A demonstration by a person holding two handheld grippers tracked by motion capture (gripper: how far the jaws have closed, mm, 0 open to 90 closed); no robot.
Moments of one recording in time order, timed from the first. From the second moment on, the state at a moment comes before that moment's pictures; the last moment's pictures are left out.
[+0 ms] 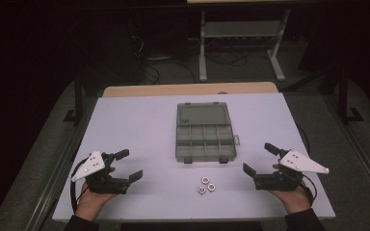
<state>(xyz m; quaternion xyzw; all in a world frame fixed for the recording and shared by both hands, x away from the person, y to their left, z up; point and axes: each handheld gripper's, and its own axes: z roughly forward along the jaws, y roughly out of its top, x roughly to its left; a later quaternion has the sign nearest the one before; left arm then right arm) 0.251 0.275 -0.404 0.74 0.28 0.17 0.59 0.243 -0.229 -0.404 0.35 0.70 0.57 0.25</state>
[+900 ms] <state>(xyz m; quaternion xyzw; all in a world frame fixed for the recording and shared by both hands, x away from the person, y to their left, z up) 0.252 0.276 -0.404 0.73 0.28 0.15 0.60 0.254 -0.205 -0.402 0.32 0.72 0.57 0.22</state>
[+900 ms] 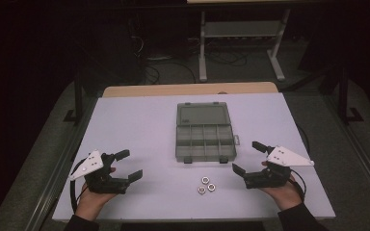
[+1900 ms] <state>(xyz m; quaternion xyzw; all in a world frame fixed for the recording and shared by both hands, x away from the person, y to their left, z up) 0.250 0.275 -0.405 0.74 0.28 0.16 0.60 0.270 -0.170 -0.392 0.27 0.74 0.59 0.17</state>
